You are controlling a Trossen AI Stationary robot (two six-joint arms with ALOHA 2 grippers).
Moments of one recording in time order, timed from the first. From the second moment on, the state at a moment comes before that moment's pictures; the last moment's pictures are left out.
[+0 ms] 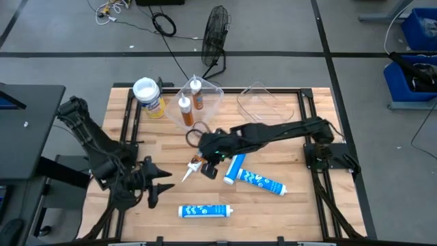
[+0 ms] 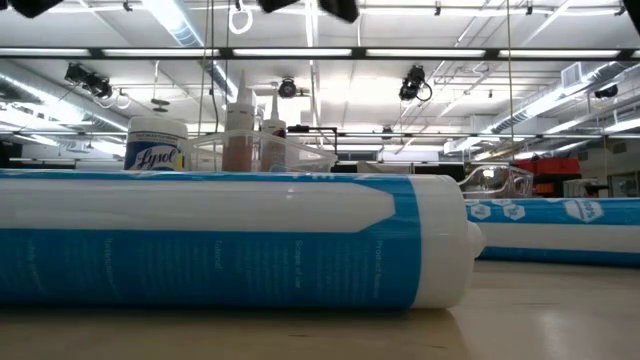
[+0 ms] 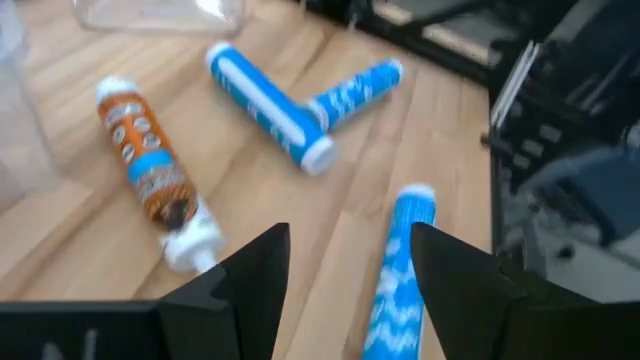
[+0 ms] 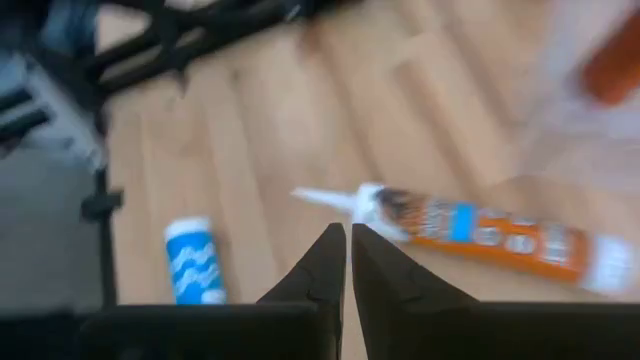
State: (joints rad) left arm -0.94 1.14 0.90 -0.61 -0.89 -1.10; right arm 0.18 2.00 2.05 -0.90 0.10 0.49
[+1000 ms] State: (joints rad) left arm -1.02 1.13 0.90 -0.91 -0.83 -1.22; right arm 0.14 2.30 2.04 -0.77 0.11 -0.59
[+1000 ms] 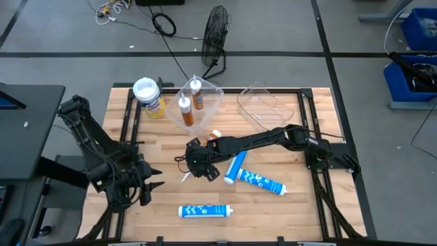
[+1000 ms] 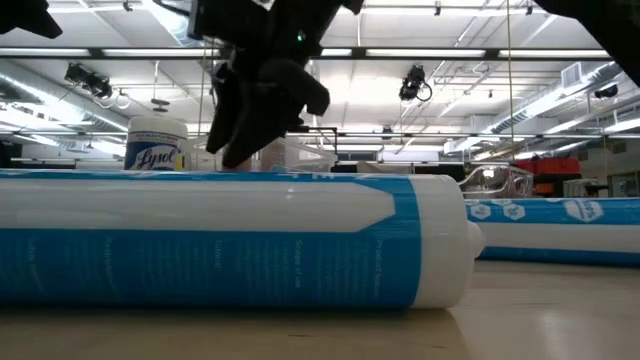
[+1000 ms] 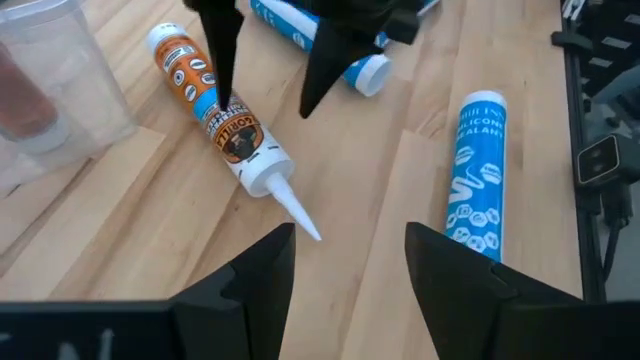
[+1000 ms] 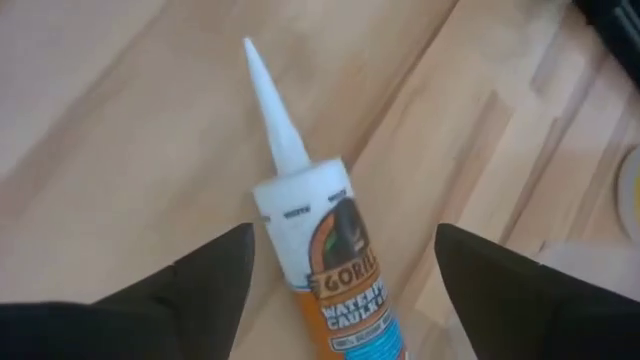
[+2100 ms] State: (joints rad) left arm -1.02 1.13 0.90 -0.85 -0.81 -1.43; right arm 0.15 2.45 2.05 -0.76 0.15 -0.71
